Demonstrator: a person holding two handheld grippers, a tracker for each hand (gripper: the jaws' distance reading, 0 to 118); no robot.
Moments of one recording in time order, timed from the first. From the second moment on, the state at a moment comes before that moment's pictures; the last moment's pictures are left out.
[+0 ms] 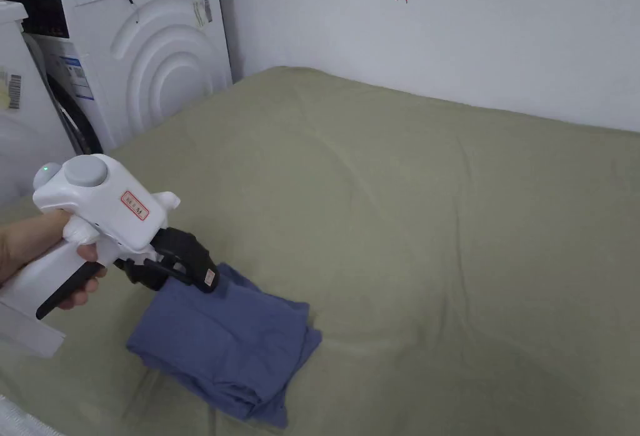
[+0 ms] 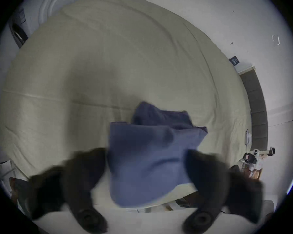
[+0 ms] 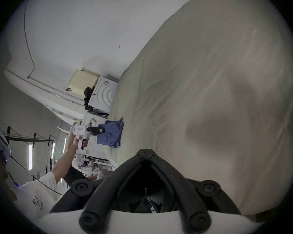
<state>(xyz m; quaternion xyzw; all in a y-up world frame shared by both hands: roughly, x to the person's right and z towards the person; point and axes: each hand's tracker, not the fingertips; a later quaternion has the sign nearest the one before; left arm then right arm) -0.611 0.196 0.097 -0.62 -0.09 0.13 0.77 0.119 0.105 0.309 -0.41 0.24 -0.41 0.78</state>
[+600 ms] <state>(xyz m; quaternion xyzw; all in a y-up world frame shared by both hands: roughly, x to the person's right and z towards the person) -0.474 0.269 0.186 -0.45 -0.14 0.15 0.87 0.151 0.184 0.334 -0.34 0.24 -0.31 0.86</state>
